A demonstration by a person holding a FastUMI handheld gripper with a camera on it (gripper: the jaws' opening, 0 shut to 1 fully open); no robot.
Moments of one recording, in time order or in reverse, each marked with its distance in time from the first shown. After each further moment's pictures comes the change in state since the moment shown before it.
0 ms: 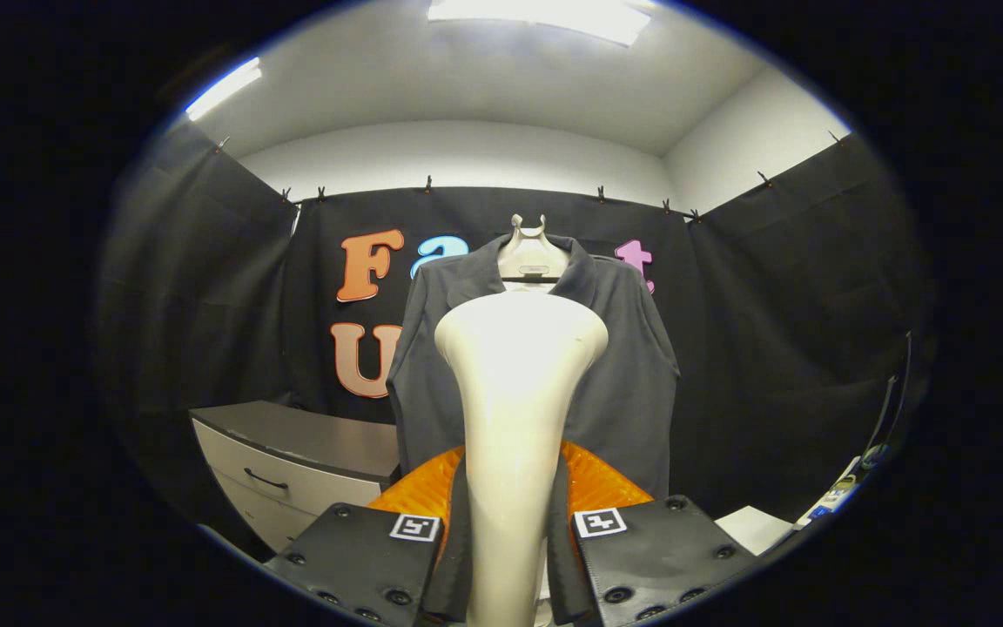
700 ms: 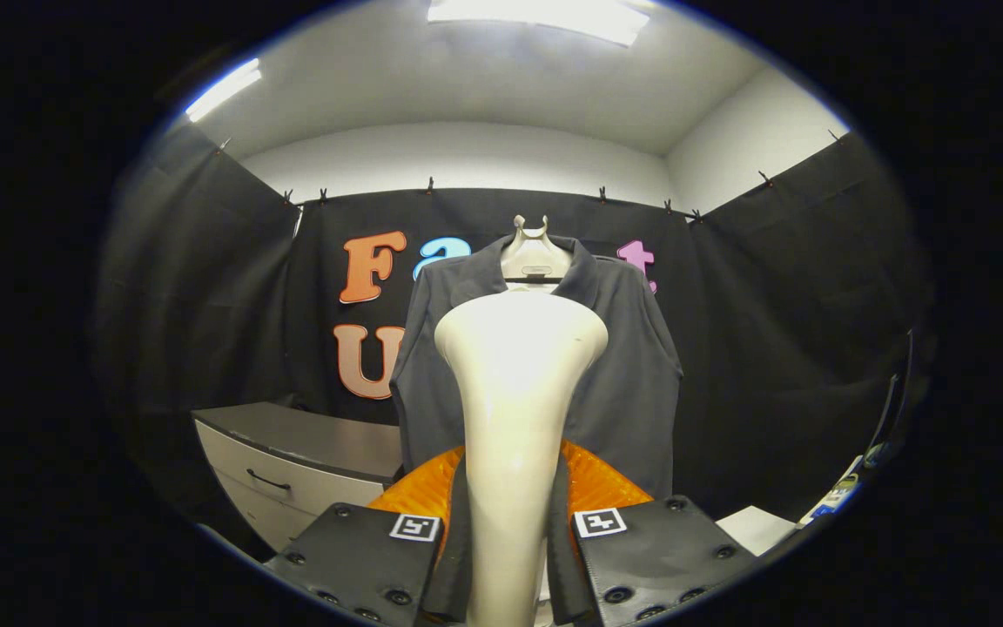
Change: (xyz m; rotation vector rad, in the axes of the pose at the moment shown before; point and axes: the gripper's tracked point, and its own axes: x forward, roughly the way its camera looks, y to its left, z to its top) arm -0.002 0.001 -0.003 0.012 -0.007 0.002
